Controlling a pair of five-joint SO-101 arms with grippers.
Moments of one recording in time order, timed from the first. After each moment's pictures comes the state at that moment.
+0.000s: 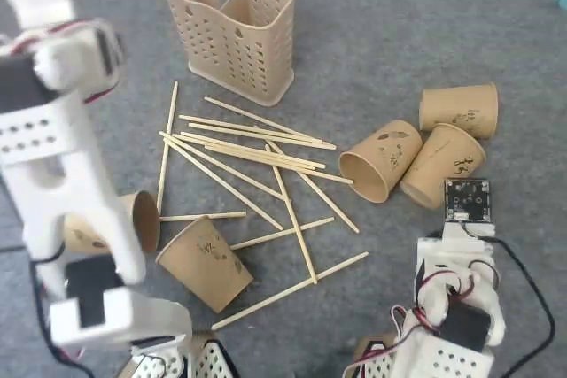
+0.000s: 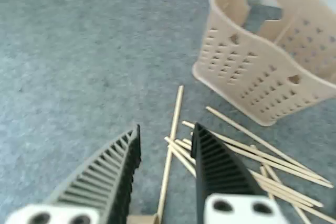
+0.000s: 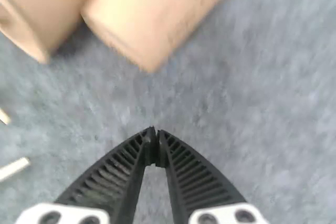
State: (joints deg) left arm -20.2 0.6 -37.8 98.8 3.4; right arm 16.0 -103.1 86.2 74.7 16.2
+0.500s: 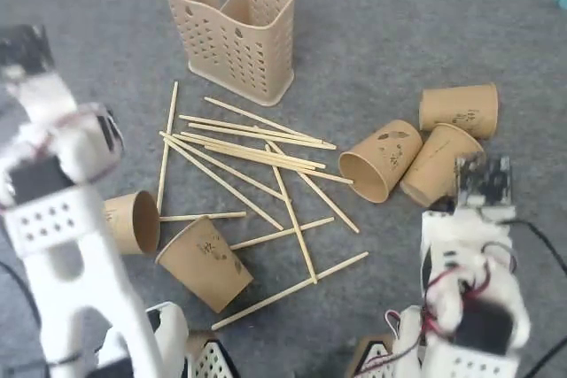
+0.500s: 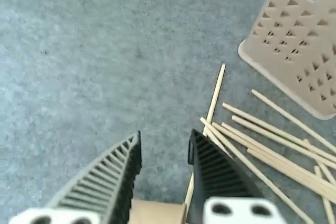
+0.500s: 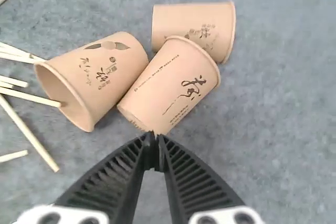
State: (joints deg) left arm -27.8 -33.3 26.0 67.8 1.7; right arm 9.8 -87.2 60.2 75.3 12.2
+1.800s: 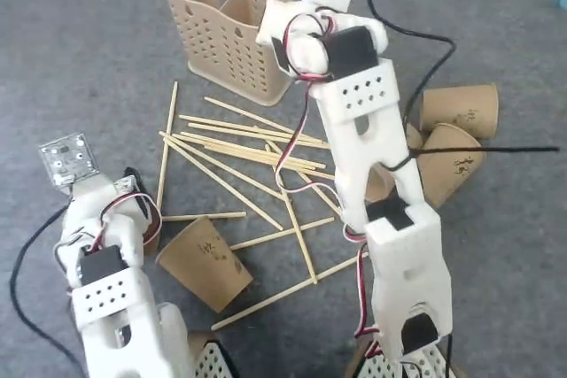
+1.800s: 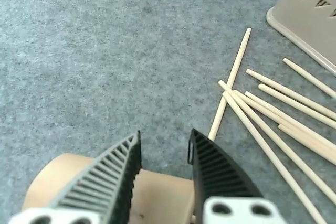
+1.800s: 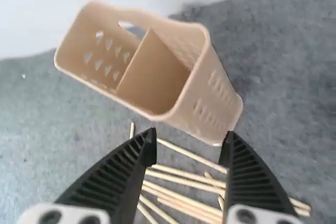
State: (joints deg) left arm -29.7 -60.5 79.6 34.9 6.0; right arm -27.7 34.6 -71.7 86.1 -35.0
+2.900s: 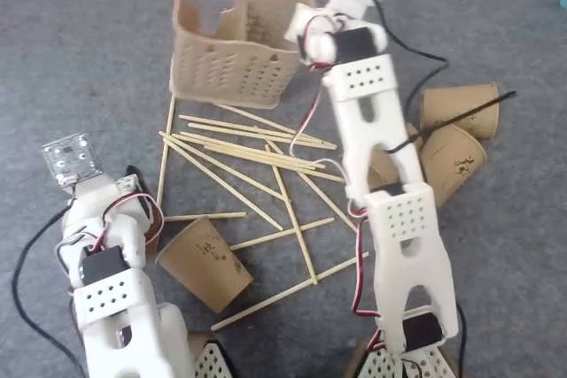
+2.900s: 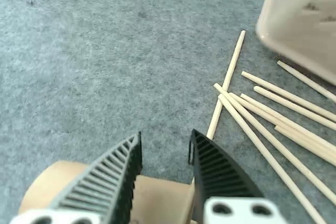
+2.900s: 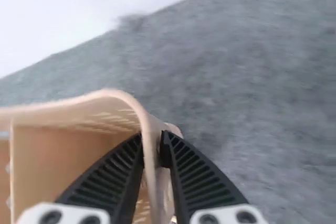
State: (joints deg) left arm -28.9 -60.5 80.6 32.9 5.8; right arm -19.8 51.7 -72.8 72.4 -35.7
